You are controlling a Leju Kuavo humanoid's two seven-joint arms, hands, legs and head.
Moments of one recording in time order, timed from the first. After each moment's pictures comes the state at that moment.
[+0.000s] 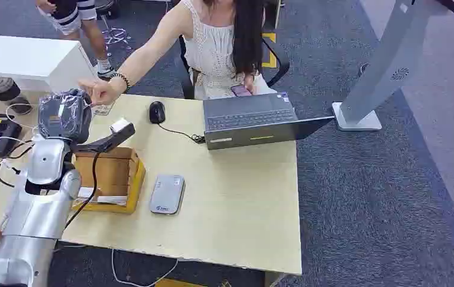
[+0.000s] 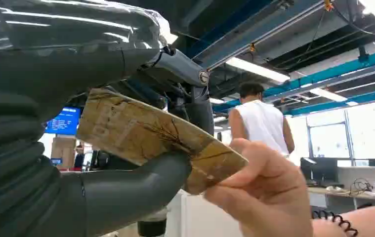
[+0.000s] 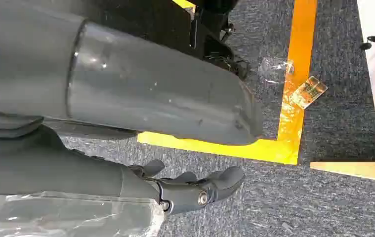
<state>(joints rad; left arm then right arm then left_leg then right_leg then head) -0.50 0.23 -0.09 -1.32 -1.55 0.23 0.16 -0.12 0.22 -0.62 -0.22 0.72 0.00 -0.26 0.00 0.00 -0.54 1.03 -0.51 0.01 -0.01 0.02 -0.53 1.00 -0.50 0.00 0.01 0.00</state>
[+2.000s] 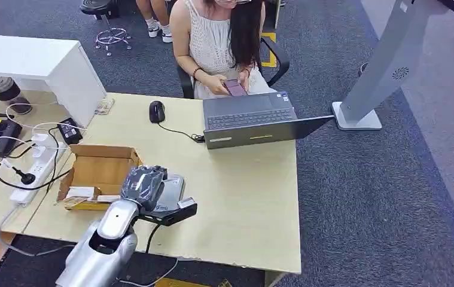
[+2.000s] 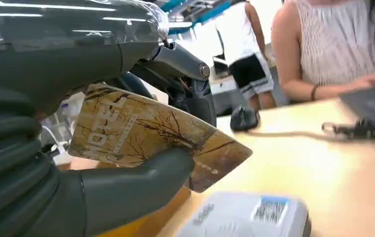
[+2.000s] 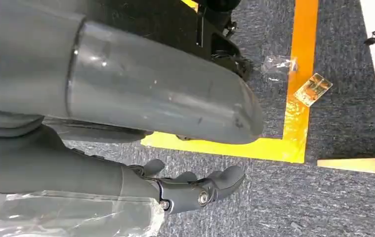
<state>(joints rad) -0.22 0.07 -0.35 -1.34 -1.56 0.05 0.17 -0.10 0.23 -0.62 -0.22 0.70 -0.02 -0.27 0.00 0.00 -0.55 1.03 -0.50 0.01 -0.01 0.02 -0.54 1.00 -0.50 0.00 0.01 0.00</state>
